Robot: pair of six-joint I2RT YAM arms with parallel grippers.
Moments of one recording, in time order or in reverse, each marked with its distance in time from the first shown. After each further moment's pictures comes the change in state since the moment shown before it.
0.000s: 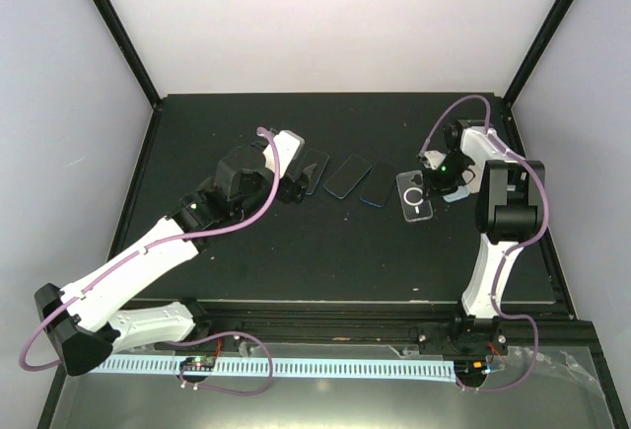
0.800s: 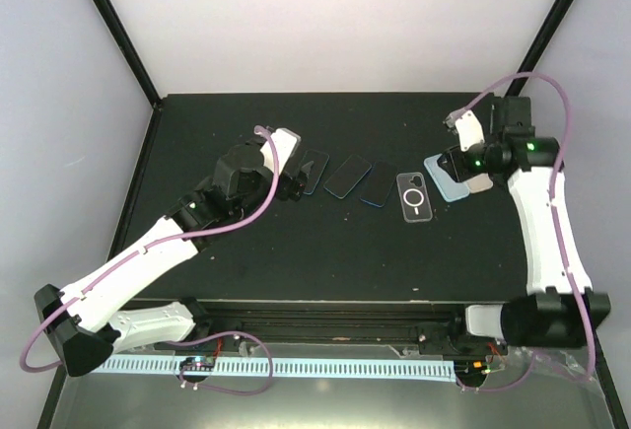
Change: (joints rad) left arm 0.013 0.000 0.000 0.000 -0.021 0.009; right arm -0.004 -0.666 -0.062 0.016 -0.072 -0.024
